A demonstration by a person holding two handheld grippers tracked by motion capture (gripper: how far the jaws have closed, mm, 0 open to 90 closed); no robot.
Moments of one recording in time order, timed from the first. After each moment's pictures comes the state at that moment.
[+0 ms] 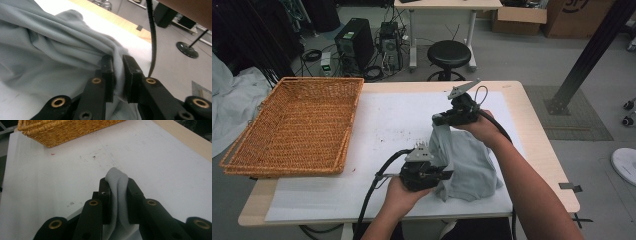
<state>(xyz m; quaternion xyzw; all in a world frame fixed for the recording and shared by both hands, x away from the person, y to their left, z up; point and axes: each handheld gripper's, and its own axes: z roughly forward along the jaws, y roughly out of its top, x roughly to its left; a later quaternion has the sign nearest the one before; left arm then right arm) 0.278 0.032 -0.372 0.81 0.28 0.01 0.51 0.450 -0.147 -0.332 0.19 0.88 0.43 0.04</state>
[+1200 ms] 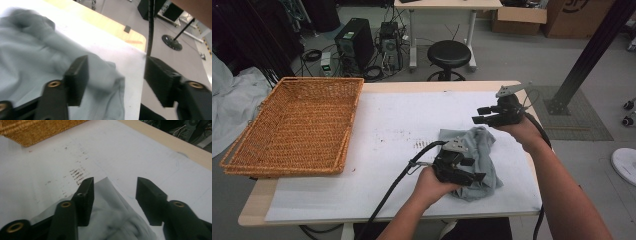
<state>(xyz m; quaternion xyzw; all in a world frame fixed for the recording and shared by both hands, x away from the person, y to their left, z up) 0.307 -0.035 -0.375 0.83 0.24 -0.05 0.51 0.443 -0.265 -0.332 0.27 0.85 0.45 0.08</state>
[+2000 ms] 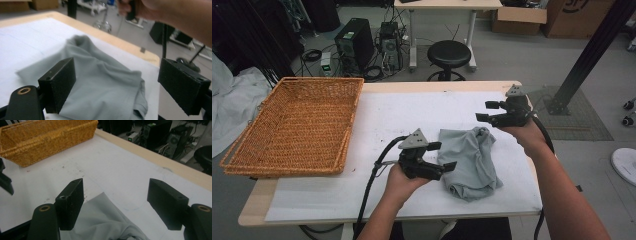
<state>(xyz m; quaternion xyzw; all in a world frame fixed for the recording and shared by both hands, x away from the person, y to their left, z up) 0.305 0.050 -0.362 0.77 0.26 0.04 0.58 0.422 -0.274 -0.320 0.29 0.80 0.50 0.13</state>
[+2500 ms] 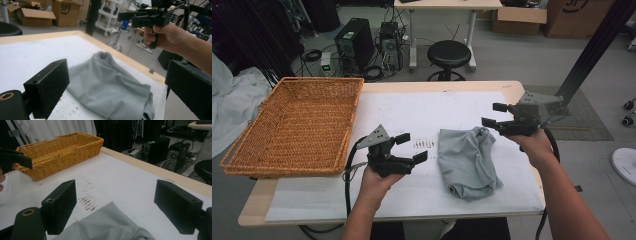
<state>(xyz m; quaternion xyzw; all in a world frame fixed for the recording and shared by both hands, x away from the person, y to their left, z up) 0.297 0.114 -0.355 0.71 0.32 0.07 0.63 0.390 -0.287 -0.318 0.29 0.76 0.56 0.14</state>
